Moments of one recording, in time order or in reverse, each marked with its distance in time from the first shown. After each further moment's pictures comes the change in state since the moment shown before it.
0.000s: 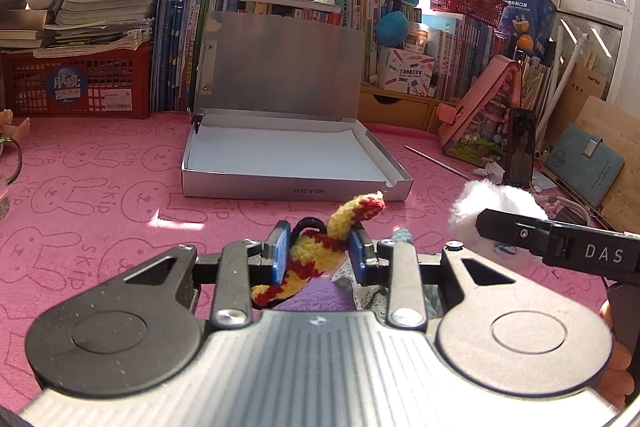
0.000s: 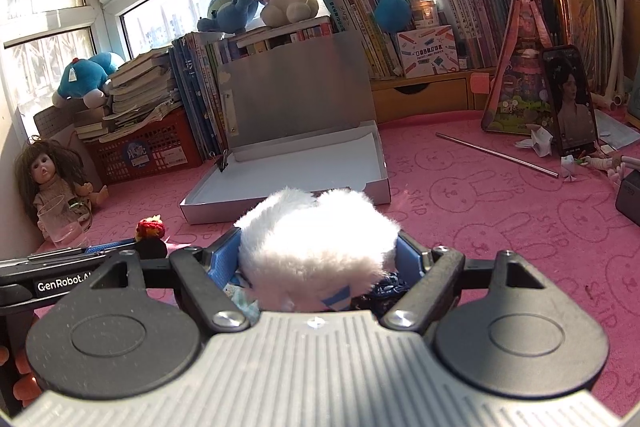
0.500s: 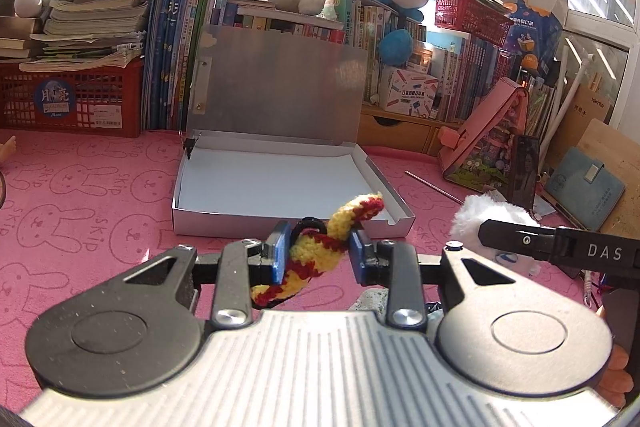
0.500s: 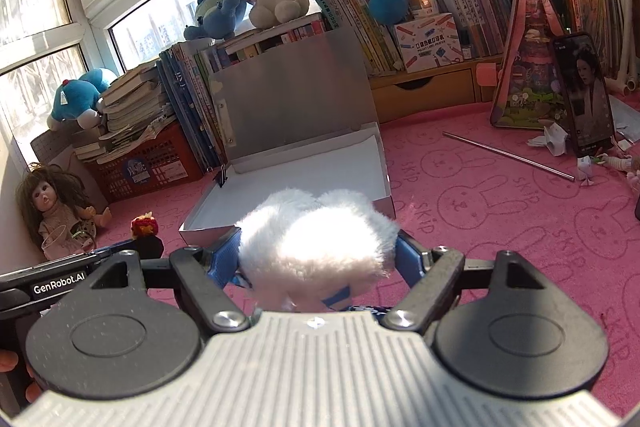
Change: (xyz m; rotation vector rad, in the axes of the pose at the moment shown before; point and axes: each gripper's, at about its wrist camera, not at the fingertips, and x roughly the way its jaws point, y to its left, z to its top) left arm 0.025 0.009 0.043 -0.026 -0.015 -0.019; right arm 0.027 -0.019 0.037 0.072 0.041 0.037
